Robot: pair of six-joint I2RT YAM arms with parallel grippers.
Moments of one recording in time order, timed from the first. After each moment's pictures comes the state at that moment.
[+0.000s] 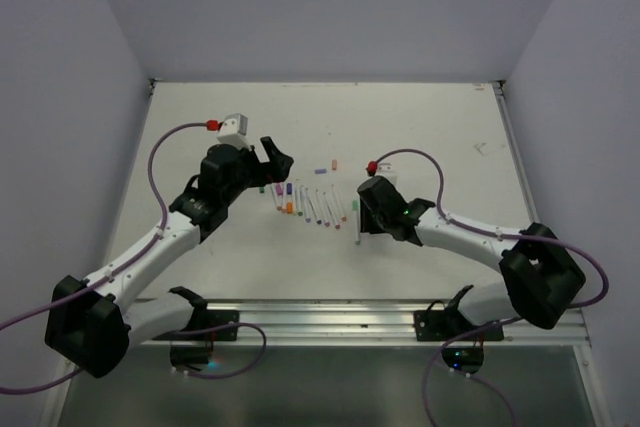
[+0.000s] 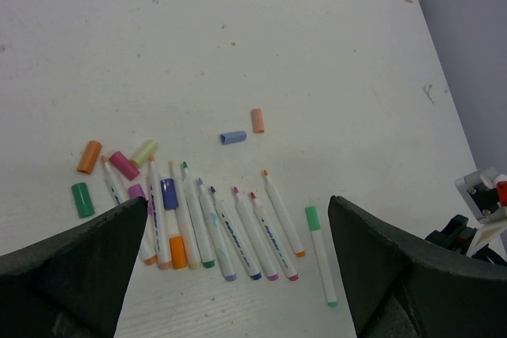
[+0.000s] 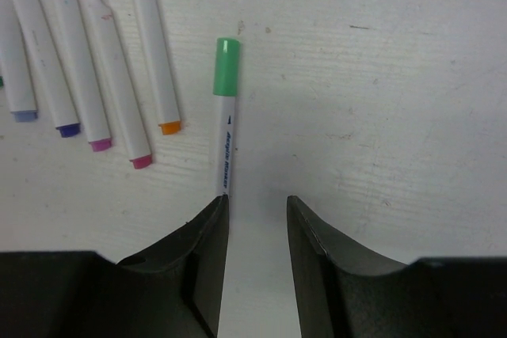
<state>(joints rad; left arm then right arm) -0.47 1.11 0.74 0.01 -0.07 -0.56 0.76 1.39 0.73 -0.31 0.31 0.61</state>
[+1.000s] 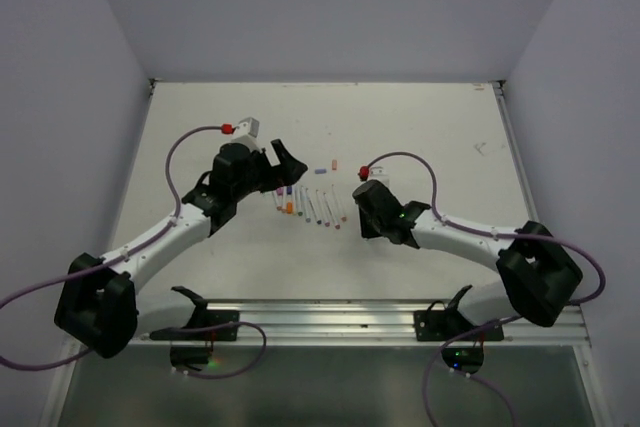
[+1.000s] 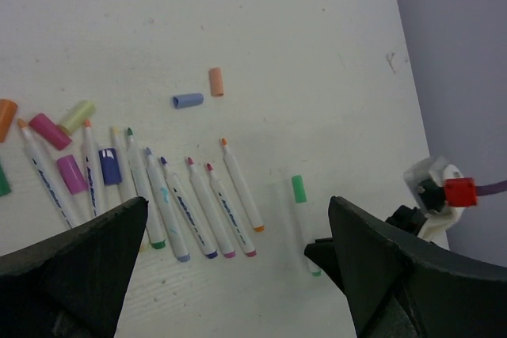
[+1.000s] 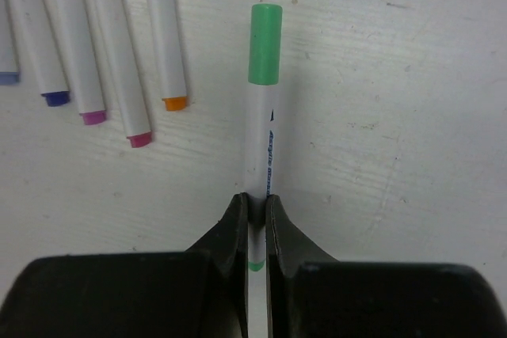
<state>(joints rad) -0.48 1.18 0.74 0.05 0.07 -0.68 0.80 1.46 0.75 -0.32 0.29 0.57</state>
